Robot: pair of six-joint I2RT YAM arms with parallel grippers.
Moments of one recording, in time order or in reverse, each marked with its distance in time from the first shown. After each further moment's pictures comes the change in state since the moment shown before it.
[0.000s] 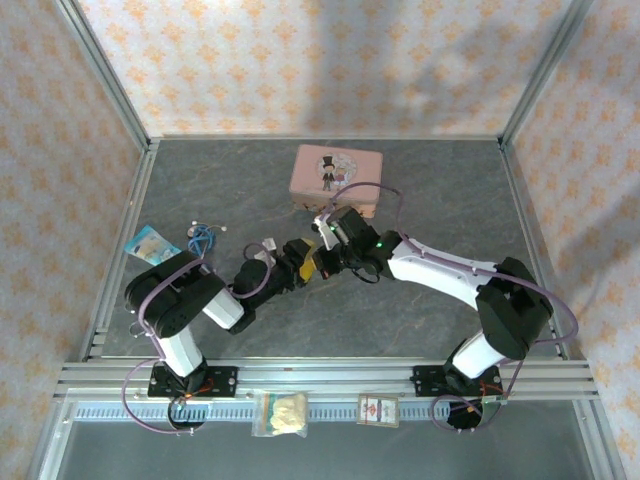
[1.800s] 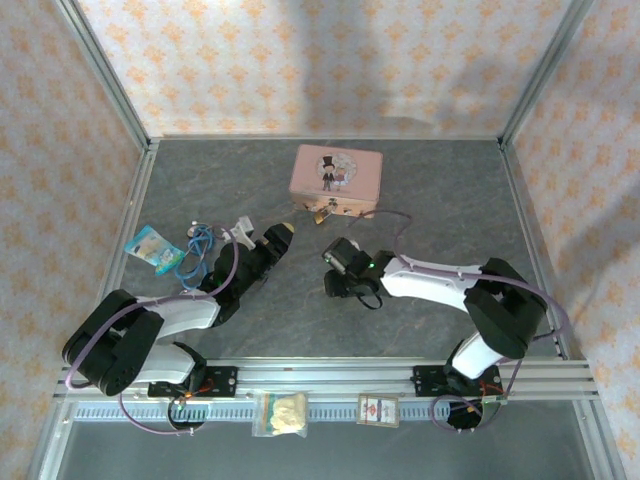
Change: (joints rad) left arm 0.136 -0.428 0.039 -0.537 -0.106 0.523; right arm 0.104 0.022 -0.131 -0.150 0.295 0.453
